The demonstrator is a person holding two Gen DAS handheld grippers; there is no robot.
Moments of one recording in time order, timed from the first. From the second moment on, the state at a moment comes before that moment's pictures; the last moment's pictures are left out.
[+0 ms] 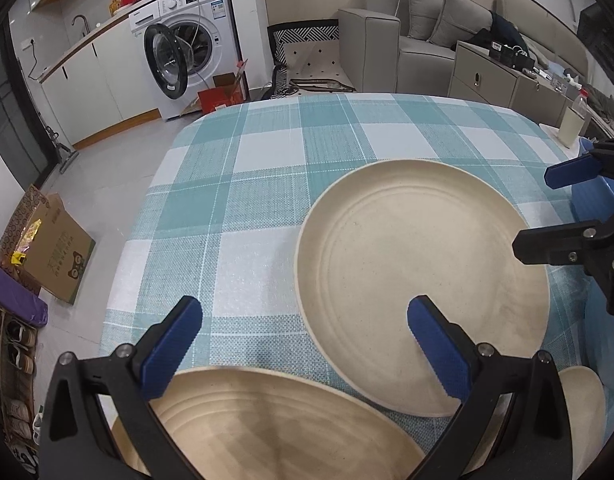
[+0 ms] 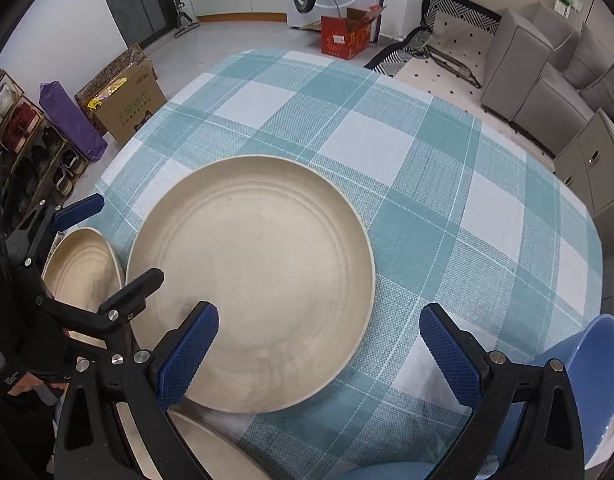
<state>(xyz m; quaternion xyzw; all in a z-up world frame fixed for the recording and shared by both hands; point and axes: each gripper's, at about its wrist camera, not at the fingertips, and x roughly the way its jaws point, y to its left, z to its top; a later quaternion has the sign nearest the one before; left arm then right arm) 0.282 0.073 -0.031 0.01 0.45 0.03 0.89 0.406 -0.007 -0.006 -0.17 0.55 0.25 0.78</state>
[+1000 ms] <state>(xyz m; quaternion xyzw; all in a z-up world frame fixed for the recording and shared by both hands) 0.289 0.072 -0.046 -0.04 0.49 -0.01 0.87 0.431 -0.011 -0.045 -0.13 0.63 0.27 0.72</state>
